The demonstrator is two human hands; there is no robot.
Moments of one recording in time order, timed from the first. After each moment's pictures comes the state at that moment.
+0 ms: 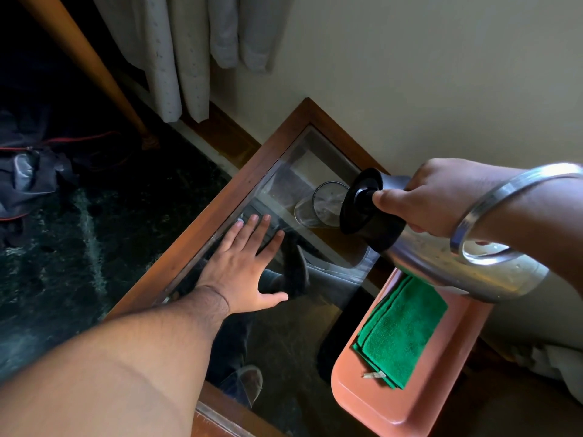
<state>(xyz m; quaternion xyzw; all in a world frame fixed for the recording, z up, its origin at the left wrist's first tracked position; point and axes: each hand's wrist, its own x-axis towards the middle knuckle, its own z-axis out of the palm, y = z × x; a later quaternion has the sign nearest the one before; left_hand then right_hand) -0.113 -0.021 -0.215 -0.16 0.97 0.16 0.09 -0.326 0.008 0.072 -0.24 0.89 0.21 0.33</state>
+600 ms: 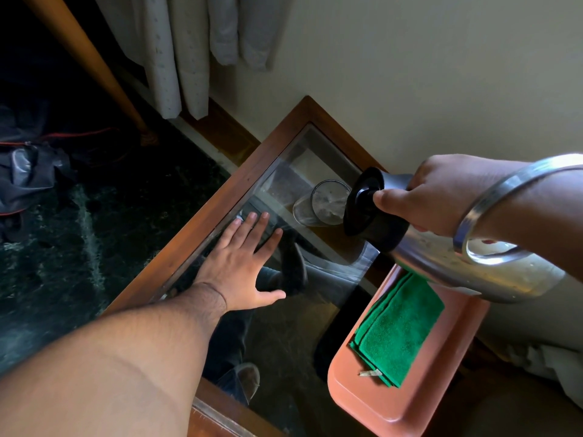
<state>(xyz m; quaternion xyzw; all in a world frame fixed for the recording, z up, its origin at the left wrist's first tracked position) -0.113 -0.021 -0.214 -0.16 0.97 0.15 0.10 -0.318 0.001 0.084 -0.24 0.88 0.24 0.33</state>
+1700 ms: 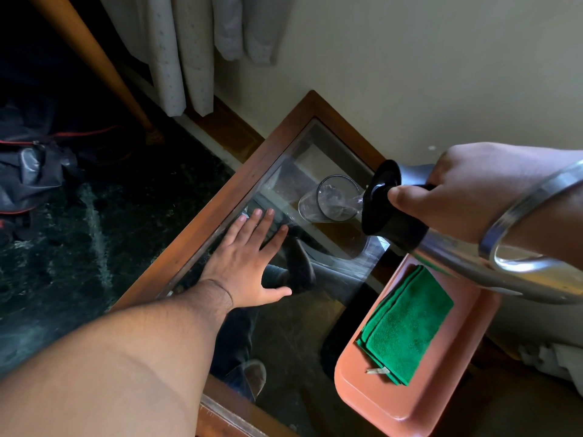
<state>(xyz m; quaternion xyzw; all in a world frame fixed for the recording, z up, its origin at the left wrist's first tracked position) -0.114 -0.021 -0.214 -0.16 0.97 0.15 0.10 -0.306 0.004 0.099 -0.26 0.88 0.26 0.29</state>
